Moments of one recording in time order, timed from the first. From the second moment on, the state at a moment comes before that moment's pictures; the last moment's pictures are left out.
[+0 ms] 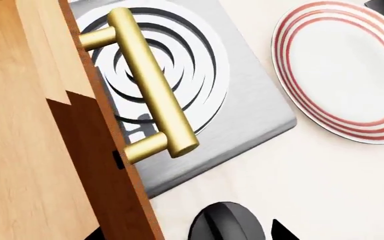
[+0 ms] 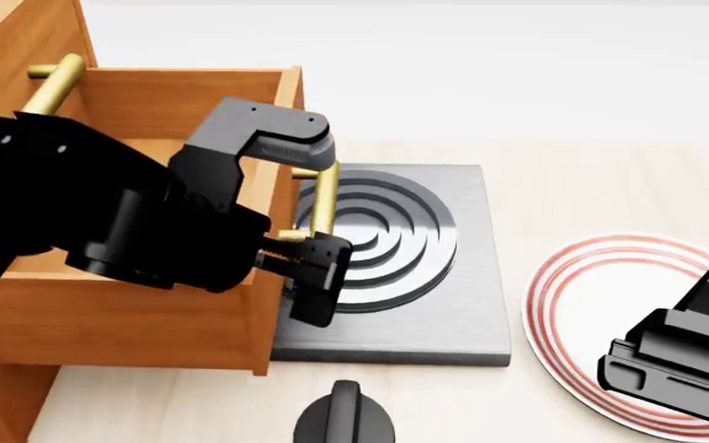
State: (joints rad) left arm -1.51 -0.06 0.83 -0.85 -1.25 -1.23 -0.24; right arm 0.26 1.24 -0.31 -0.97 0.80 0.07 1.30
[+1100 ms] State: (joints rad) left arm -1.51 -0.09 0.88 -0.75 -1.16 -0.63 -0.17; right arm 0.26 1.22 -0.30 -0.97 0.80 0.07 1.29
